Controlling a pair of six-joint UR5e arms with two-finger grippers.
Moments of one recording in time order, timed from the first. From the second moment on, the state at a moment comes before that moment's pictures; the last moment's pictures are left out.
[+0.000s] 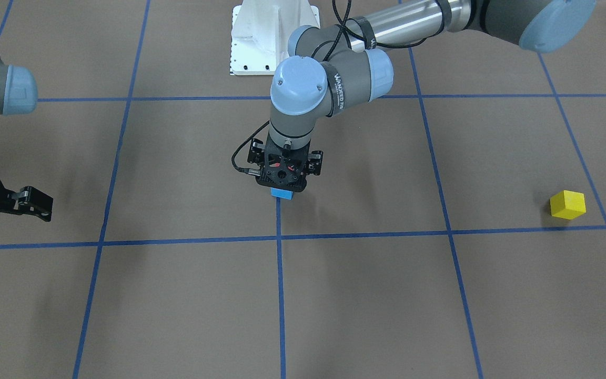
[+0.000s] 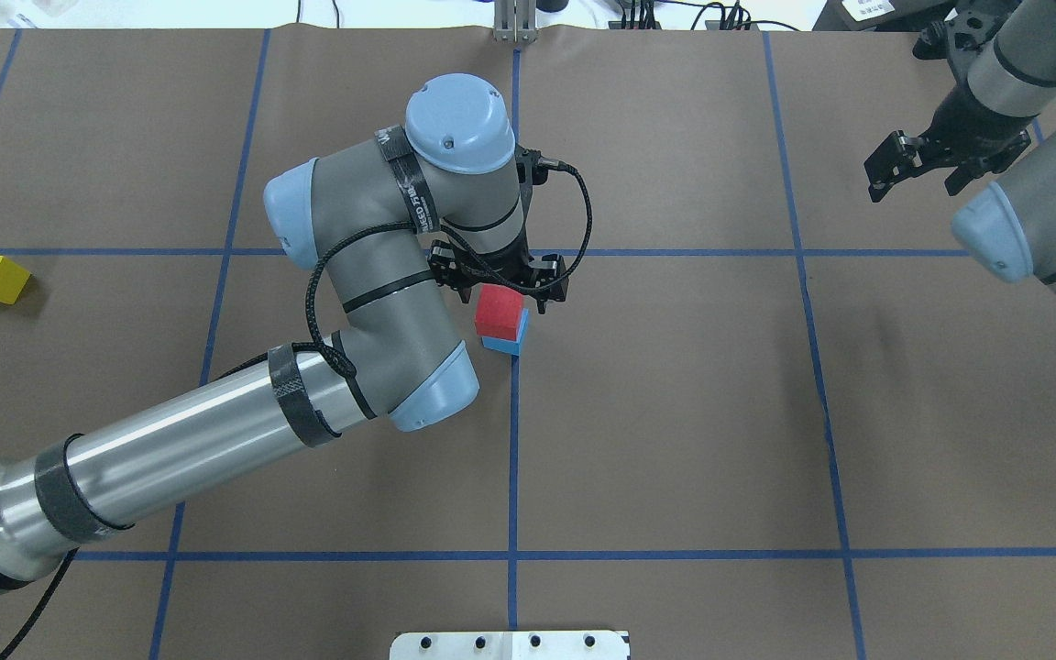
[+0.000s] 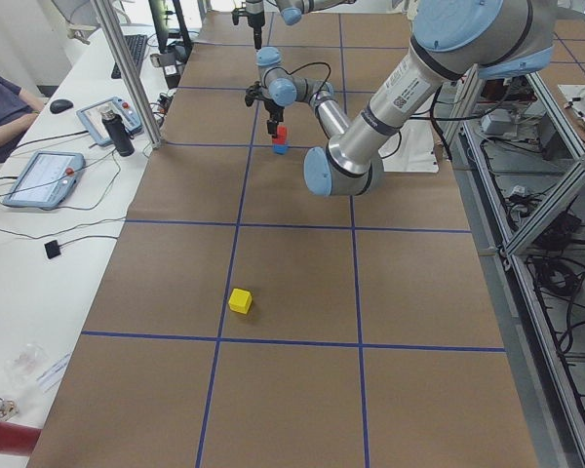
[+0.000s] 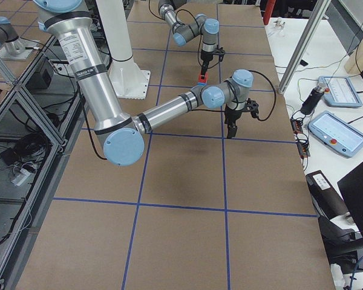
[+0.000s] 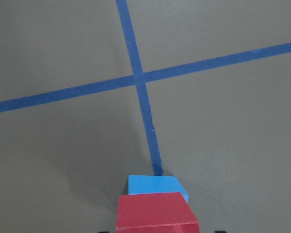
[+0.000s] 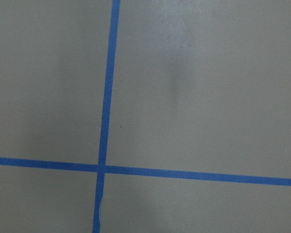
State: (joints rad) left arm -0.60 -2.52 -1.37 -1.61 -2.06 -0.97; right arm 1.11 -1.19 1.63 -1.64 2.22 0.52
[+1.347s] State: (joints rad) left arm -1.20 -1.87 -1.62 -1.57 -2.18 -0.10; right arm 1.12 -1.18 1.63 -1.63 2.23 0.50
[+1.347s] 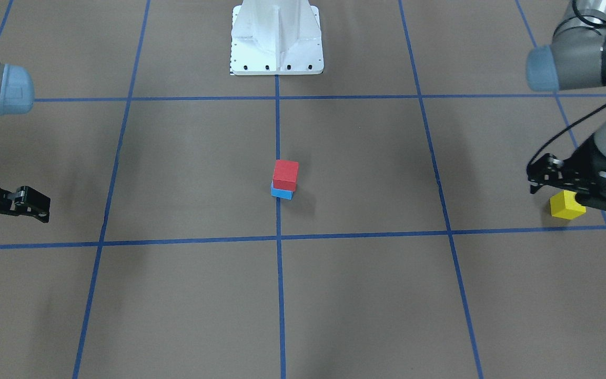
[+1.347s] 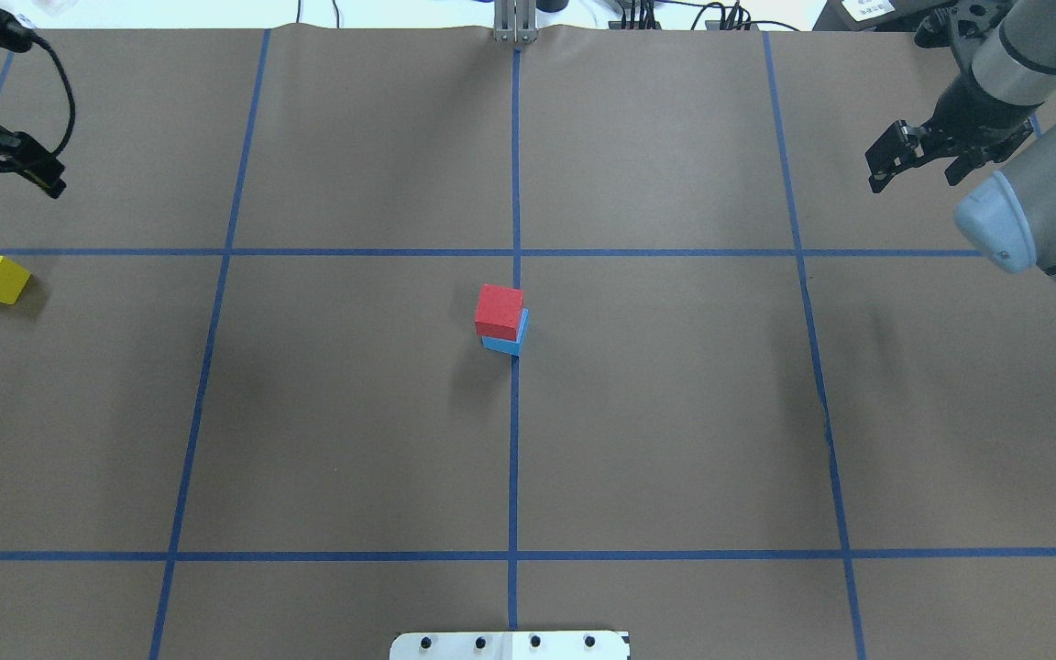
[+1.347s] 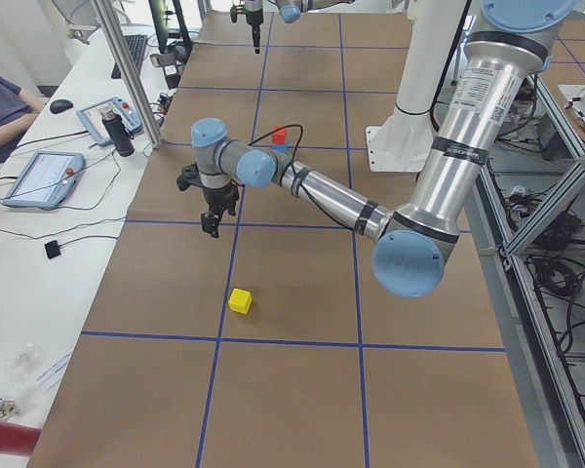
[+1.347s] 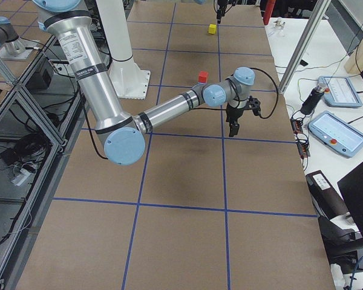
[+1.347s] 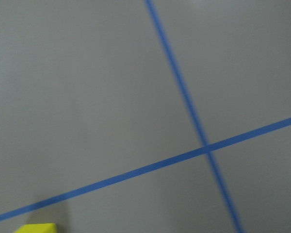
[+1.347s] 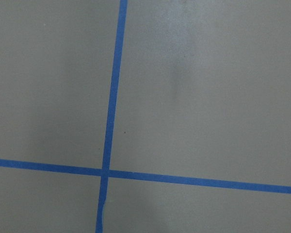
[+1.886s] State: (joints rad) left arm -1.25 -1.78 -1.32 -1.94 -2.20 -0.01; right arm 1.11 -1.17 1.63 -1.63 2.23 0.50
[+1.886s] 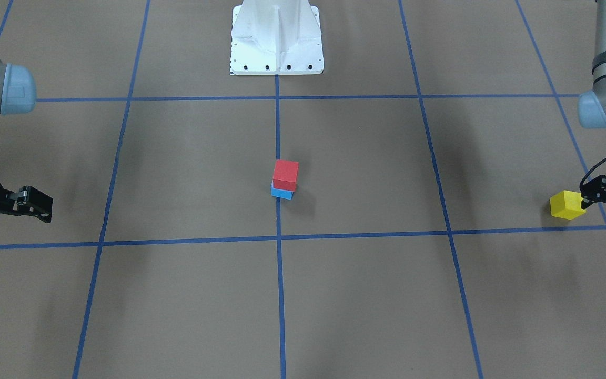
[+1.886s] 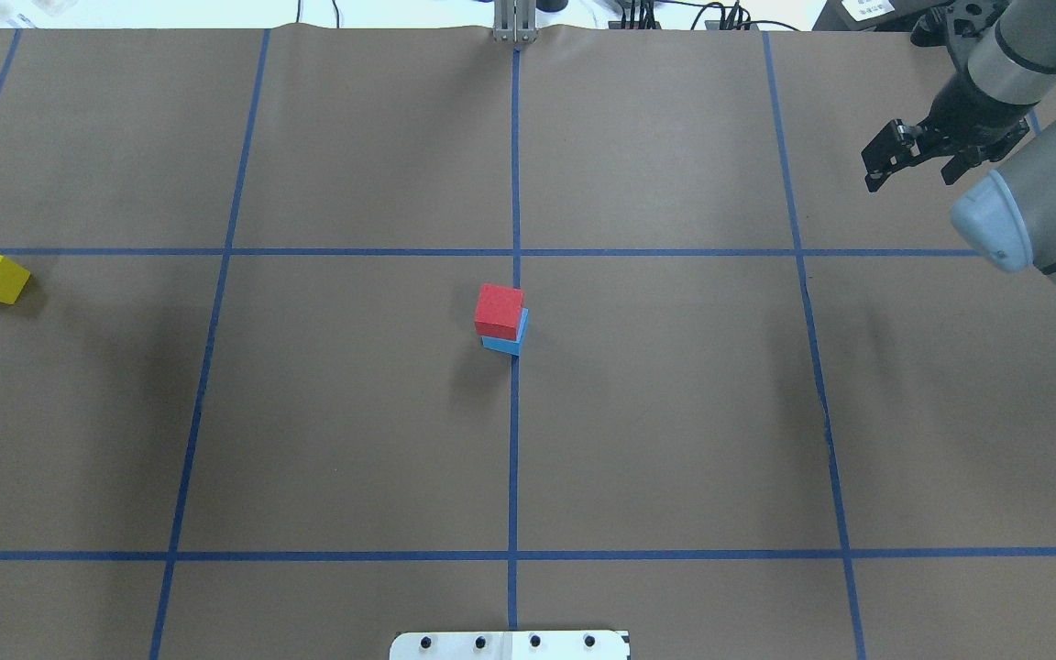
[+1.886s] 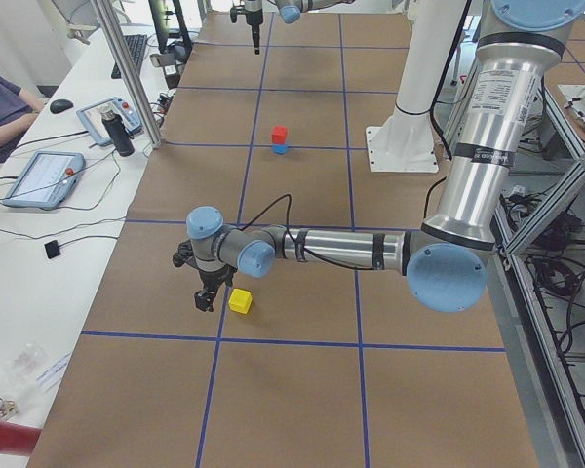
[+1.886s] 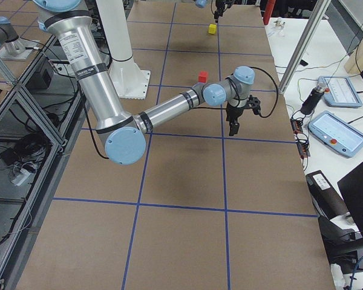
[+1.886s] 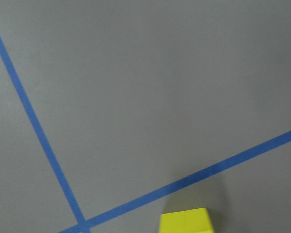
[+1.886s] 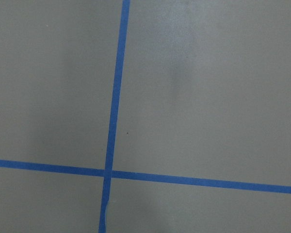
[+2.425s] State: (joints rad) left arm -1.24 -1.78 -1.30 -1.97 -2.31 -0.12; right arm 1.11 -1.17 1.63 -1.63 2.23 0.50
